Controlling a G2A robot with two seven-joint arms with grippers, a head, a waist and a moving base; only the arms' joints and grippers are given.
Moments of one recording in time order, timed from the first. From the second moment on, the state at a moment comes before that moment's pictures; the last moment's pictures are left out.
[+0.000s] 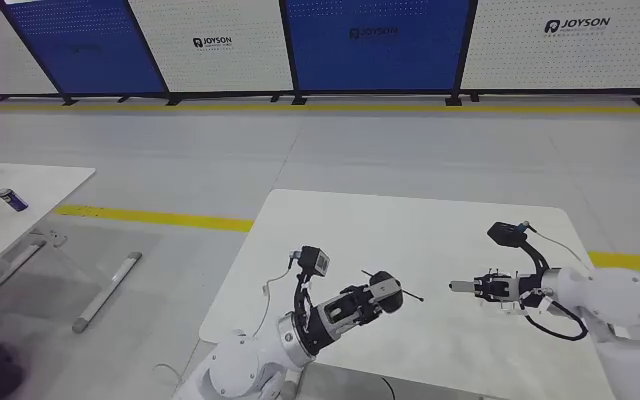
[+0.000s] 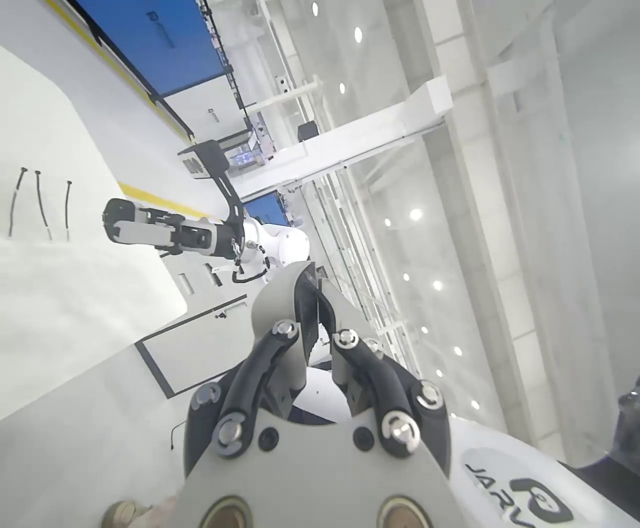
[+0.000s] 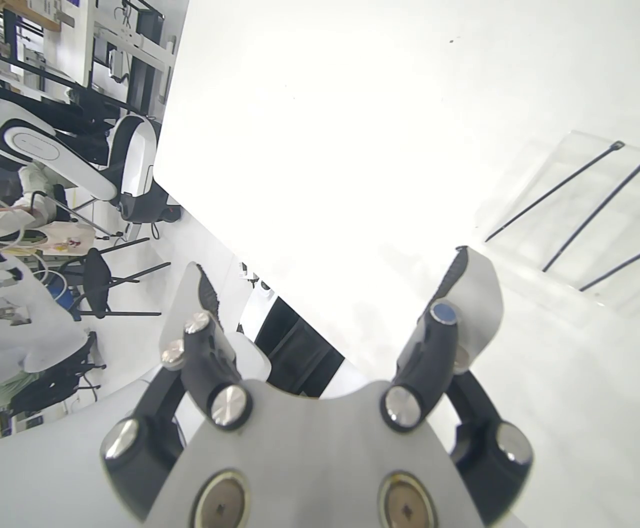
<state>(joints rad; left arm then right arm) 1.75 -1.18 -1.24 -2.25 -0.30 -0.05 -0.44 -1.12 -0.99 1.32 -1.74 -0.35 0.09 1.39</state>
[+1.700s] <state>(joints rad) 1.55 -1.19 -1.11 -1.79 -0.26 0.00 -0.31 -1.12 -0.99 1.32 -1.74 -0.35 0.09 1.39</state>
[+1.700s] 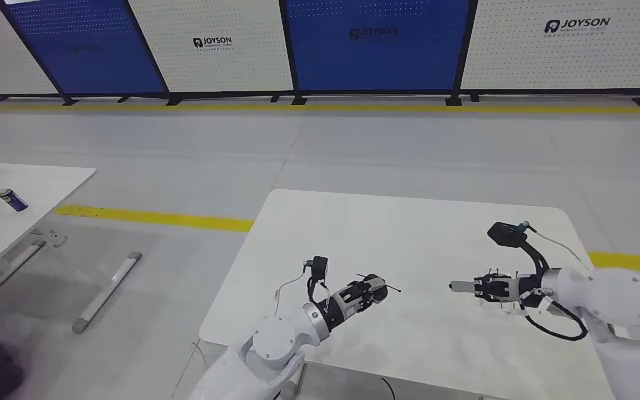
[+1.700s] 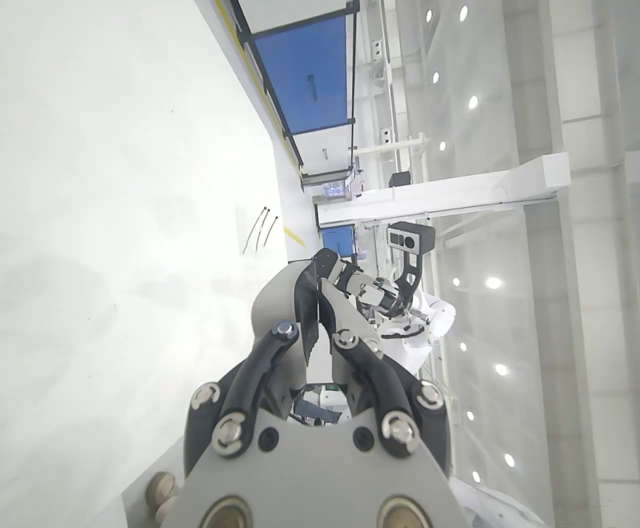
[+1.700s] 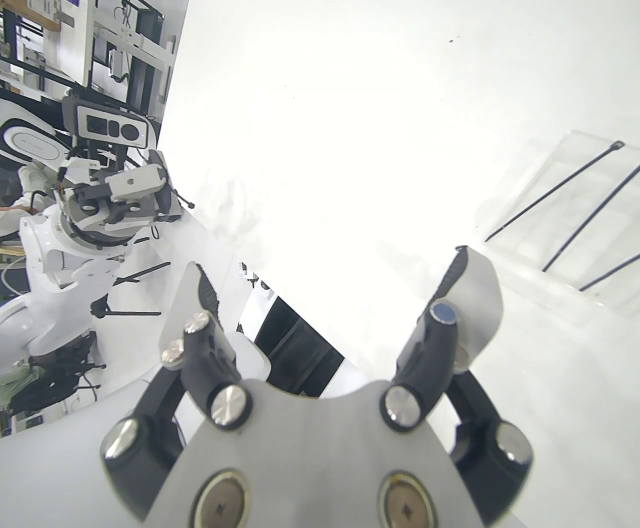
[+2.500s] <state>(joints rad) 1.55 -1.19 -1.11 -1.79 -0.26 0.00 -0.31 -0.85 -0.85 1.05 -1.57 -0.63 0.05 1.39</state>
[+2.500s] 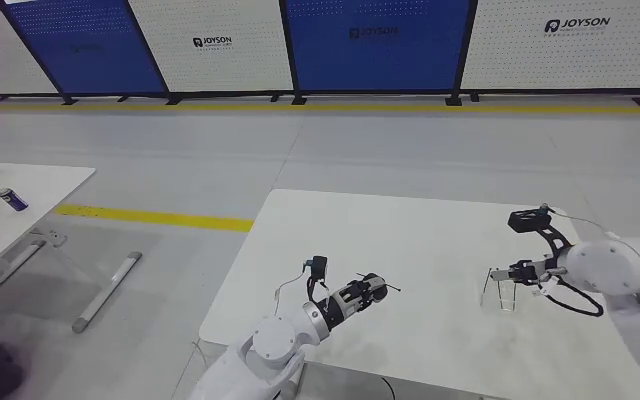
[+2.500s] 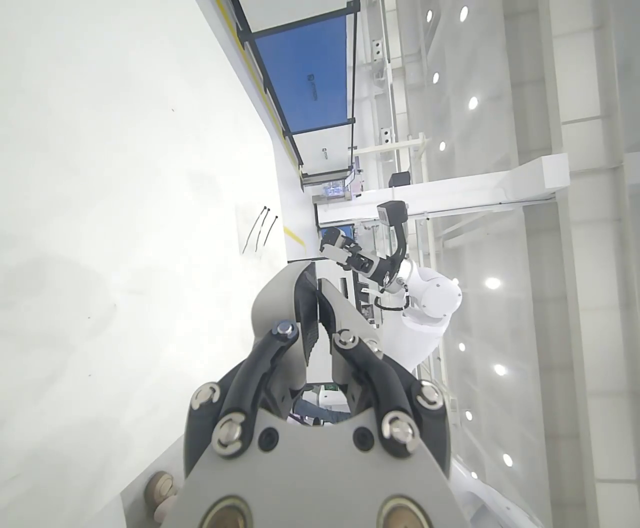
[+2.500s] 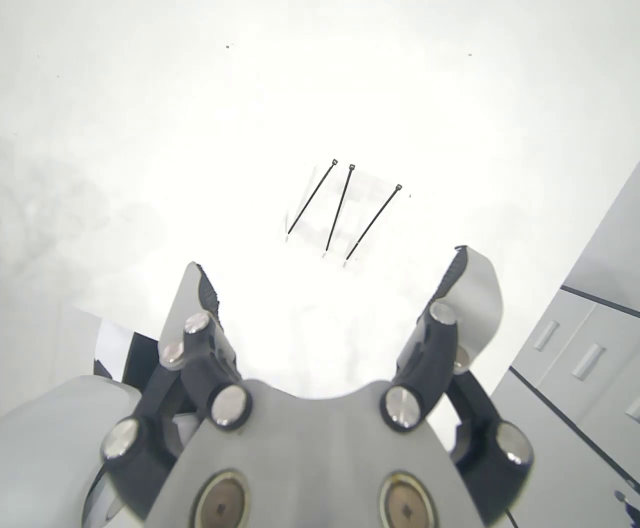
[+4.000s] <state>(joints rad) 1.55 -1.19 -1.11 -1.79 -0.26 0.00 -0.31 -0.78 -0.91 0.93 -1.35 -0.51 0.21 1.33</state>
